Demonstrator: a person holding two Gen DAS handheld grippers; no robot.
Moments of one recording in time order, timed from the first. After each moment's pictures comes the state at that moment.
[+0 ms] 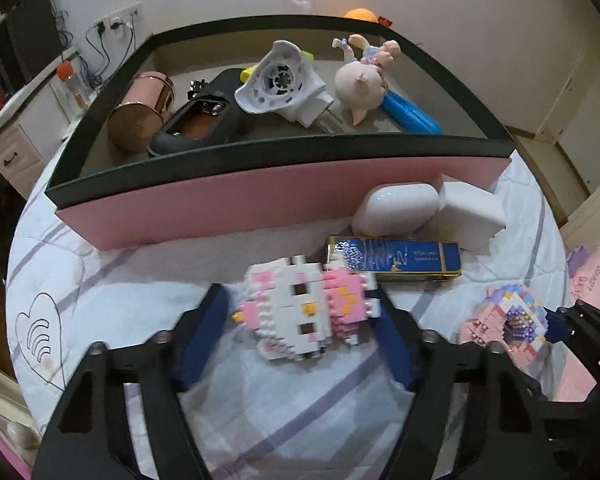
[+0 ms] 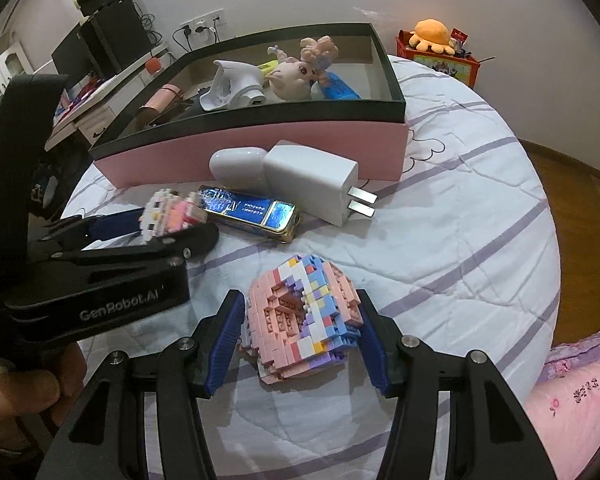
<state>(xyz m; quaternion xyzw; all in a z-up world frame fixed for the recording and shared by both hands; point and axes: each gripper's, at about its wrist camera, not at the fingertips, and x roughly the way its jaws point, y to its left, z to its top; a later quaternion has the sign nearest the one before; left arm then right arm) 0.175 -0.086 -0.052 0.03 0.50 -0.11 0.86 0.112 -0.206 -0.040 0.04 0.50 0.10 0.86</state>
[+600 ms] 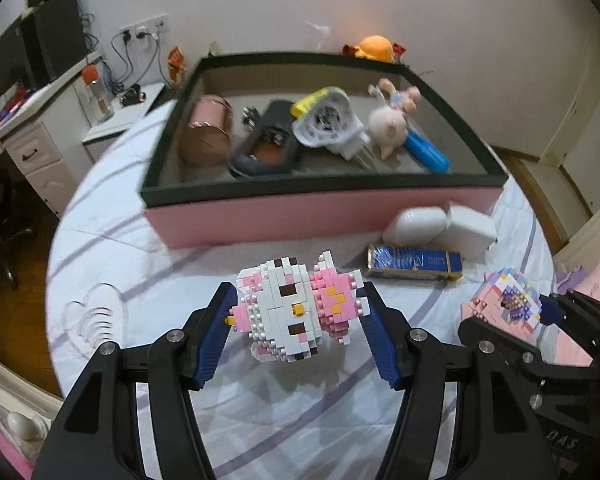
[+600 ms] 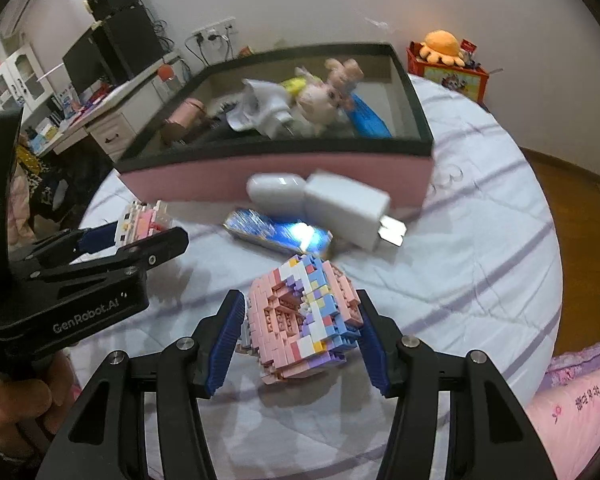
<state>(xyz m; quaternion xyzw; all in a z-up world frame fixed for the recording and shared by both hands) 0.153 -0.044 -0.017 0.00 0.46 -0.08 0.88 0.114 -0.191 -0.017 0.04 0.48 0.12 0.87</state>
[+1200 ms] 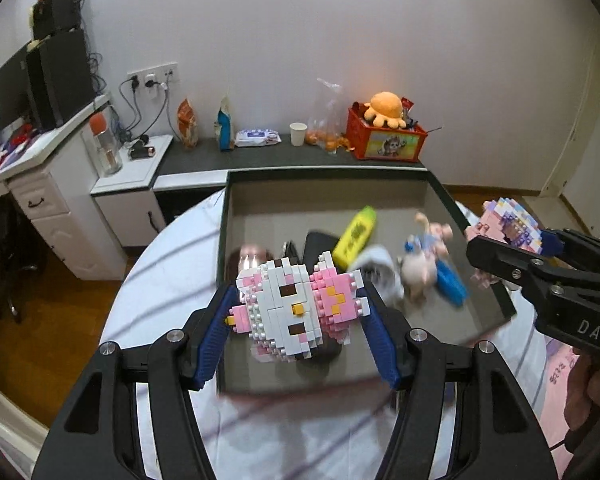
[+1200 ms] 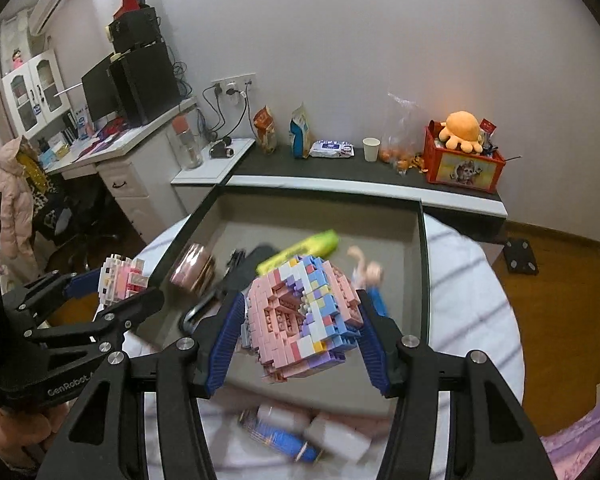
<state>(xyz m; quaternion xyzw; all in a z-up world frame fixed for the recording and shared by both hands) 0.242 -0.015 0.051 0.00 0.40 -0.09 0.91 0.238 -0.169 0.075 0.01 0.40 0.14 0.91</state>
